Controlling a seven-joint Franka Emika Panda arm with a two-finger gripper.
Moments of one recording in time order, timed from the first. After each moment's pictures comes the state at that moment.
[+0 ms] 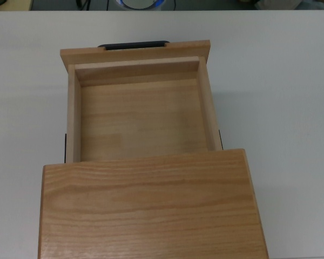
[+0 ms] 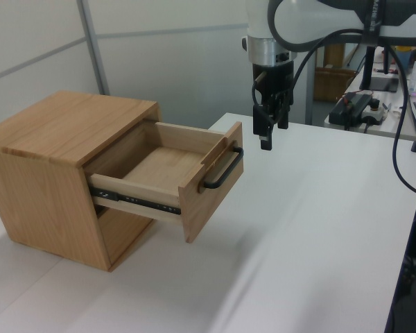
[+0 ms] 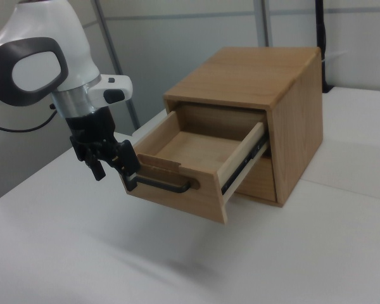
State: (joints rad) arm 0.07 -0.20 -0.01 -1.74 -0.04 1.53 -0.03
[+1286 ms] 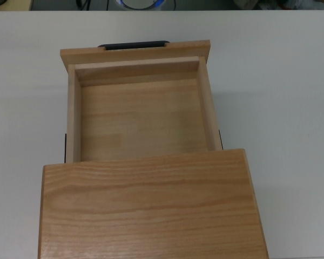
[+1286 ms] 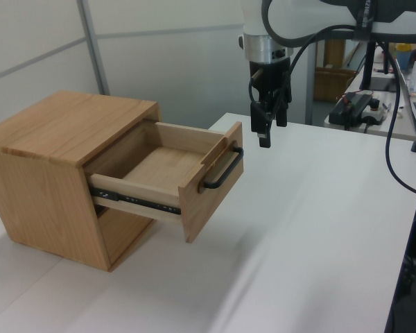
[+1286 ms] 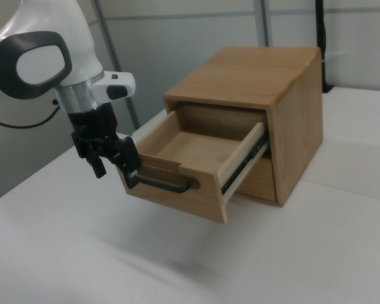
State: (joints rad) arm 0.07 -0.17 -0.01 -1.69 -0.04 1.48 -0.03
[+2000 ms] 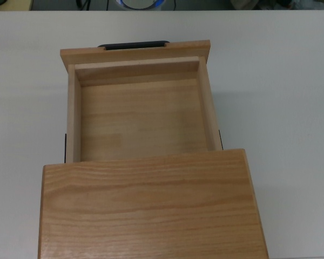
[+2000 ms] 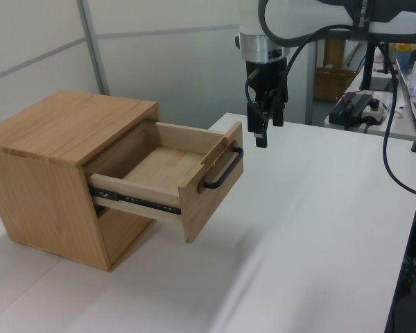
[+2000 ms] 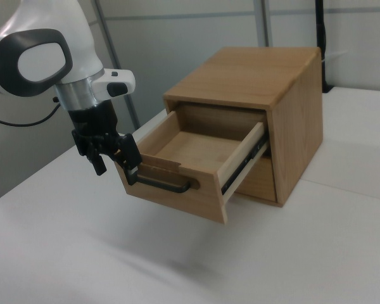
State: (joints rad) arm 0.08 -0.15 -0.01 -1.67 -0.04 1.48 -0.03
